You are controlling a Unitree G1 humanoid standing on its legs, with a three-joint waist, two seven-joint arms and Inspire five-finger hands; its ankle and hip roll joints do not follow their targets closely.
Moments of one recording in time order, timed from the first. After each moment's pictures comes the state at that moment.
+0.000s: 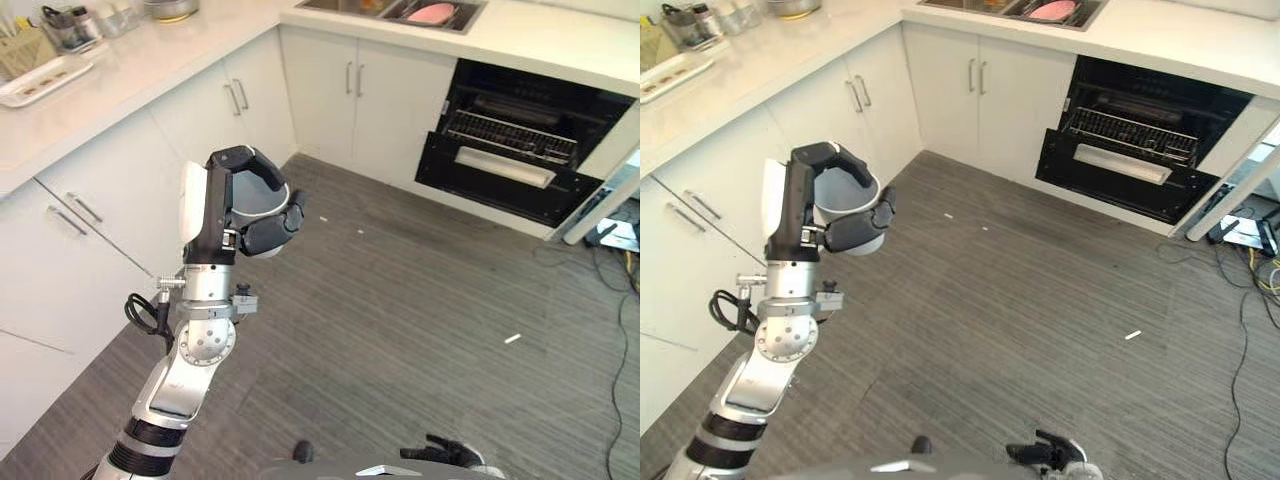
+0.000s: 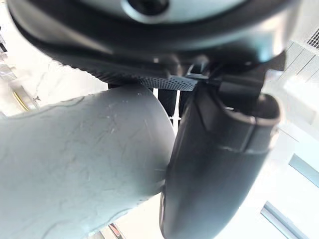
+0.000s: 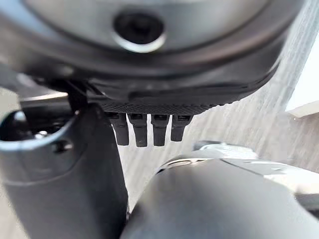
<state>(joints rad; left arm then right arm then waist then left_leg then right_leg) -0.02 0.46 -0.17 -0.35 0.28 -0.14 0.46 -0.01 -0.20 0.02 1.32 0.24 -0.12 0.06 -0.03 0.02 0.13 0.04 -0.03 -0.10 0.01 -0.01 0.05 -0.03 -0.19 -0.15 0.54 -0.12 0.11</state>
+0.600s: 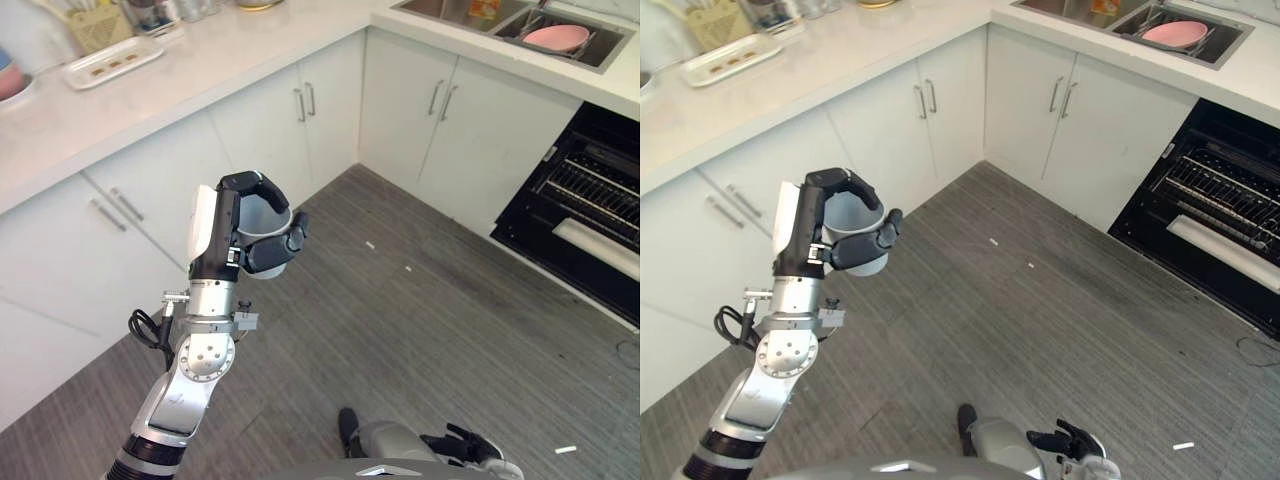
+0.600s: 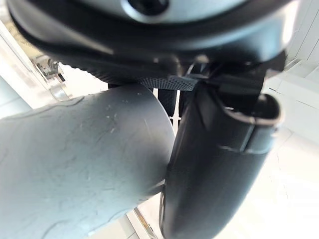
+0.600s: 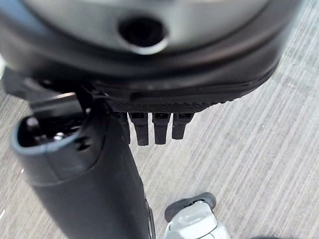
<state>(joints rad) 0.04 0.45 -0.17 -0.35 0.27 -0.14 0.41 0.00 -0.23 -0.06 1.36 0.29 -0.11 0.05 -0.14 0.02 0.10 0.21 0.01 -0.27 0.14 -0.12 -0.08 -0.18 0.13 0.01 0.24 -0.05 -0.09</state>
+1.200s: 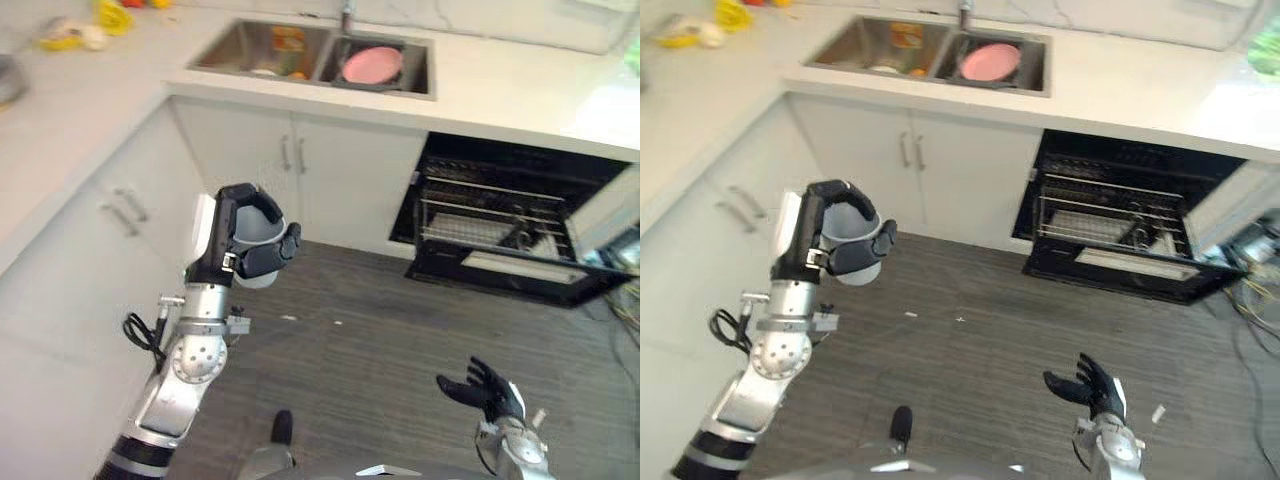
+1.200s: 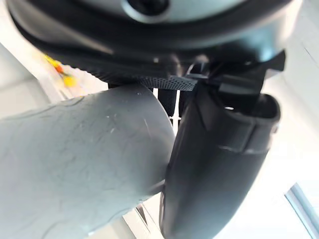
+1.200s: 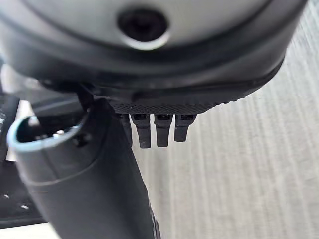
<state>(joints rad) 0.05 0.58 -0.15 -0.31 0.24 -0.15 0.41 0.14 -0.22 -0.09 0.66 0.30 -0.19 -0.13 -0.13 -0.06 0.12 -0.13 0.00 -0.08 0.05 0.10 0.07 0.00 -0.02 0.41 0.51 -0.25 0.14</state>
